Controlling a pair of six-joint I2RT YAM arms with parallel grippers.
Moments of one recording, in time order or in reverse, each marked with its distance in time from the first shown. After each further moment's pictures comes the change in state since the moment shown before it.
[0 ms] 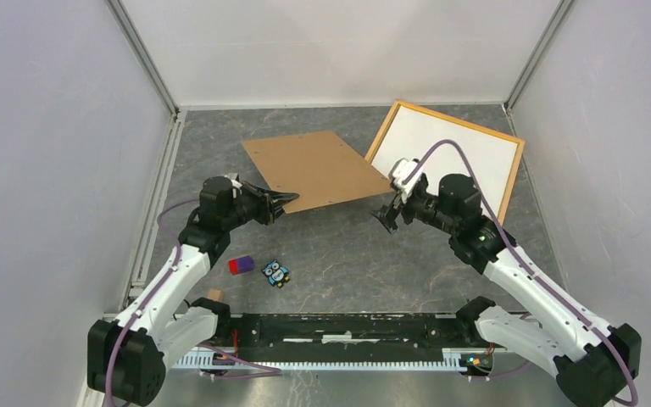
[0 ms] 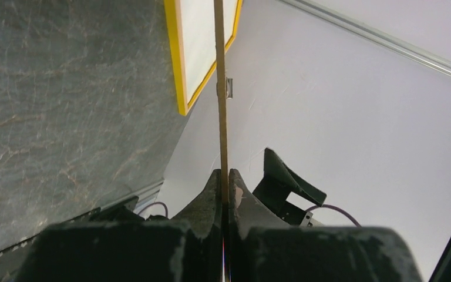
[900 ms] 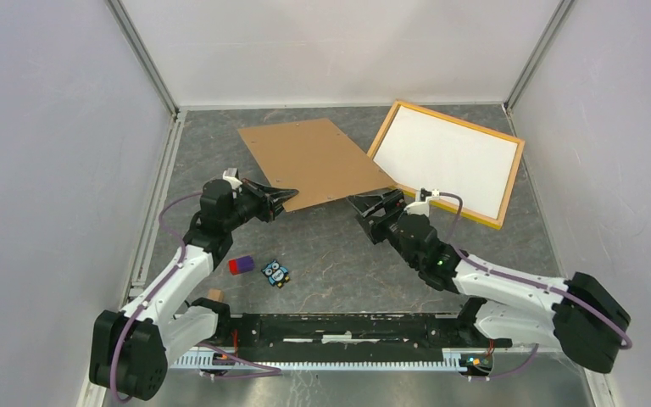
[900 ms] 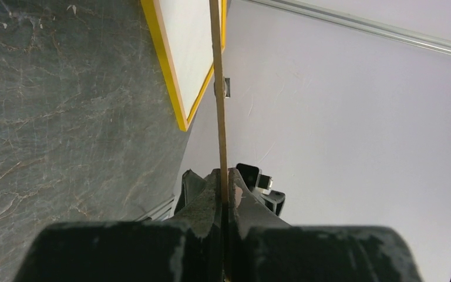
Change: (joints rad) left arm 0.013 0.038 -0.070 0.217 -0.015 0.071; right arm 0.322 0.121 -0.292 0.483 0.677 1.860
